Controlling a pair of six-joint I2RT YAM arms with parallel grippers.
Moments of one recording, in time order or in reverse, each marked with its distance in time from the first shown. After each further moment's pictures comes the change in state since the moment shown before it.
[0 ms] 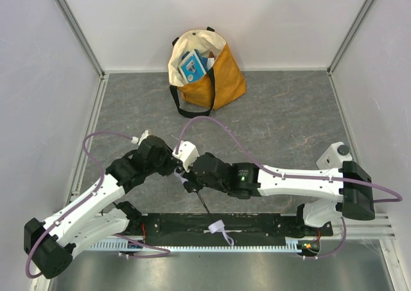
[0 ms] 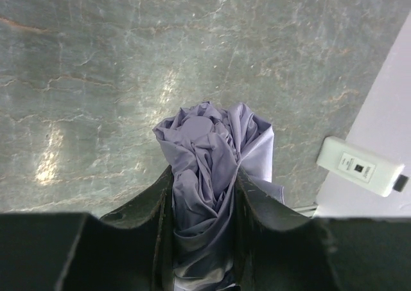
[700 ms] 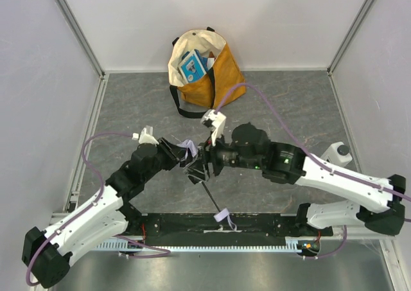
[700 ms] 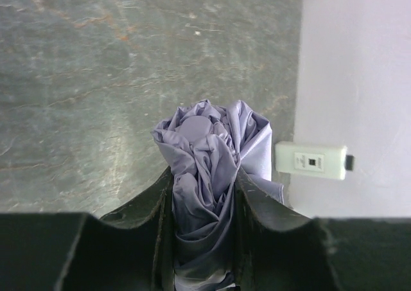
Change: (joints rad) left arm 0.005 -0.108 -0.177 0.394 -0.026 0.107; right arm -0.159 -0.216 0.152 -0.148 -0.406 0.293
